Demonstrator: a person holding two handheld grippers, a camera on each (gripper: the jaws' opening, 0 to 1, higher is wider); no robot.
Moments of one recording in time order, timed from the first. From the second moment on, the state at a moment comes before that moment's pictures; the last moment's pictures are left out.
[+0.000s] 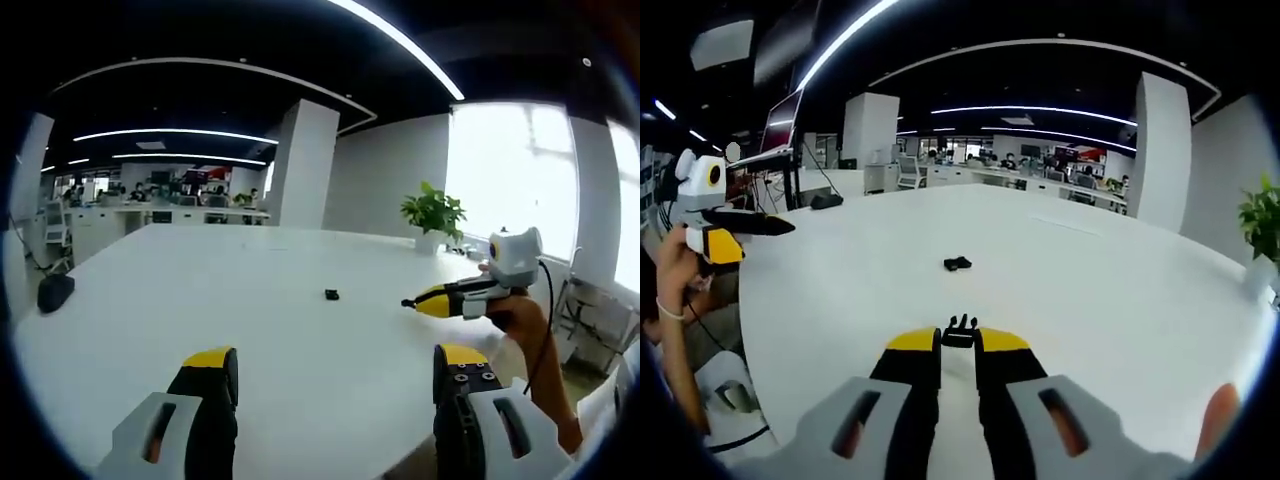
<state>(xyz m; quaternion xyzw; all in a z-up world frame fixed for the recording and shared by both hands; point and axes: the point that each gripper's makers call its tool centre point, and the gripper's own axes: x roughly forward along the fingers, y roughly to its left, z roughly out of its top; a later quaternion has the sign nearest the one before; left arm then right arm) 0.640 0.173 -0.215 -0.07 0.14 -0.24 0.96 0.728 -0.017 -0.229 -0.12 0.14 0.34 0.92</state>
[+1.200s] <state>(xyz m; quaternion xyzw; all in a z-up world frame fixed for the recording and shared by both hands) 0.652 0.166 -0.223 -0.07 0.16 -0.24 0.95 0.722 -0.002 -0.236 -0.13 0.13 0.35 0.92</state>
